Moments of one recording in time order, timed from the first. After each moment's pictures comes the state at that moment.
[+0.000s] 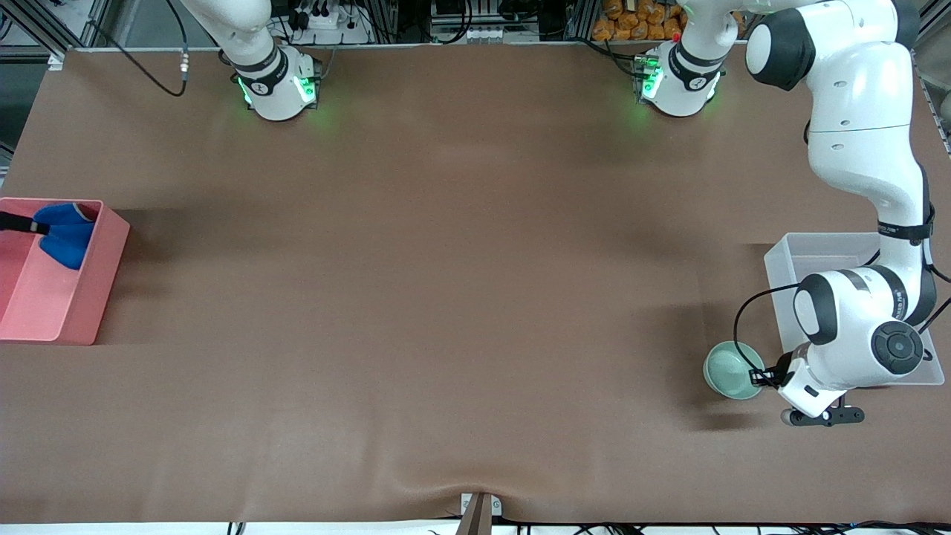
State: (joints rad) left arm -0.02 0.88 0.10 -1.30 -0.07 2.22 0.03; right arm -0.48 0.28 0.01 -1.66 0.02 1.69 -0.33
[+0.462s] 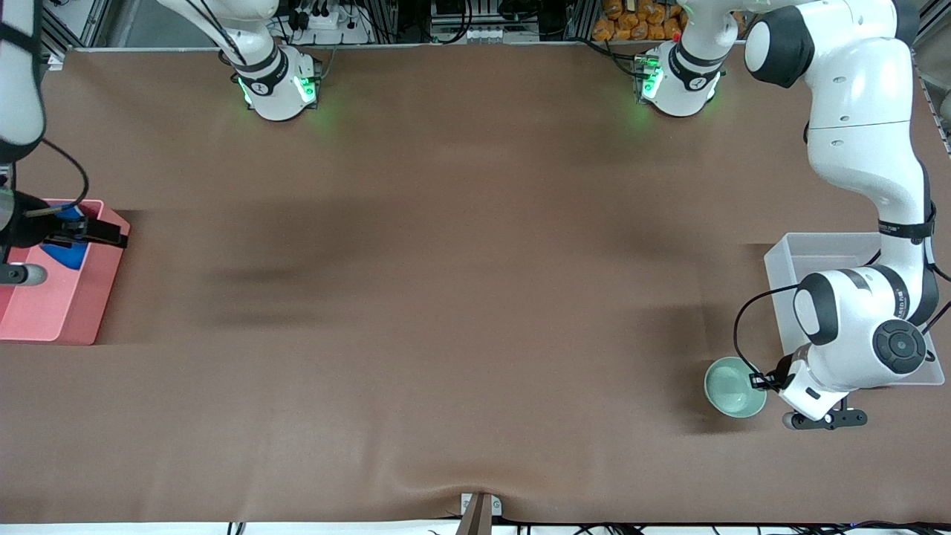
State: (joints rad) left arm -0.02 0.86 0.10 -1.29 -0.07 2.21 0.02; right arm -0.12 0.12 0.01 -1.66 -0.01 1.65 -0.09
